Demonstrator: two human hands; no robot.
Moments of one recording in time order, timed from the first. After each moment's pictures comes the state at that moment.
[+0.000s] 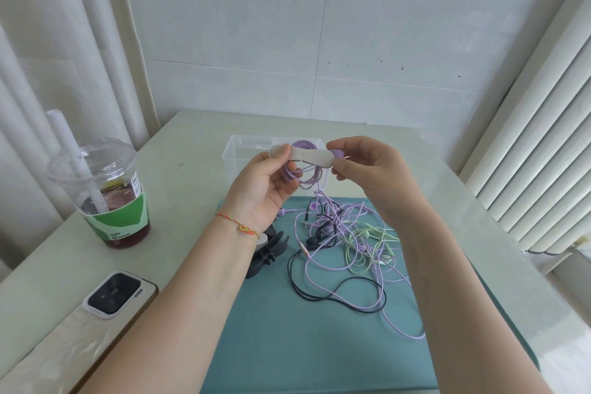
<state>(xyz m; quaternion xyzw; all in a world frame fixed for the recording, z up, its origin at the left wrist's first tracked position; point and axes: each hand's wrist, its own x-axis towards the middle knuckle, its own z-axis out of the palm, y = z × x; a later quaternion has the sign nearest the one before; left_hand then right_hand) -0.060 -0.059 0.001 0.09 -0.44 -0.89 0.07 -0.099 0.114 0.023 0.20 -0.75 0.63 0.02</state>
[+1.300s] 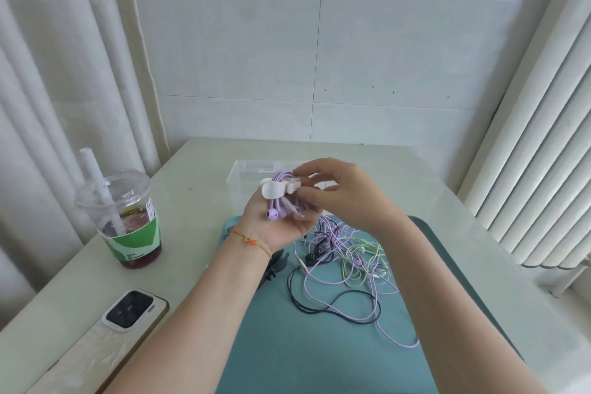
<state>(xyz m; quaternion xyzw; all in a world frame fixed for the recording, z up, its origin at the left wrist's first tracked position) -0.045 -0.040 0.015 0.06 -0.31 -0.94 -0.10 -0.074 0.099 0.047 0.30 -0.82 0.48 0.02</state>
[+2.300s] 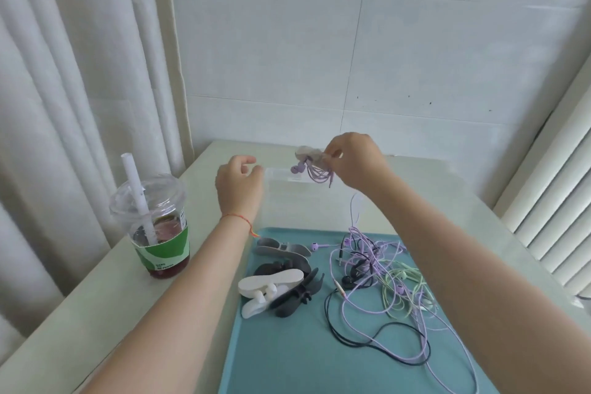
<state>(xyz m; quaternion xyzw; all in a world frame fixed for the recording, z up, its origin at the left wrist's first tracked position) -0.101 -0.154 -0.005 0.25 -0.75 -0.52 0.33 -0.177 0.027 0.063 0.26 -0.93 0.23 0.14</state>
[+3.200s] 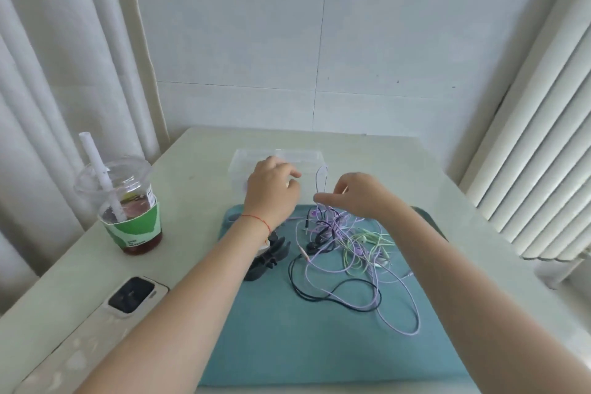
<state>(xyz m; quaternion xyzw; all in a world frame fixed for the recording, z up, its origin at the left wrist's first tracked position) -0.089 -0.066 -0.027 0.03 -0.92 -0.29 0.26 -0.124 0.110 0.014 0.18 -0.97 0.18 -0.06</state>
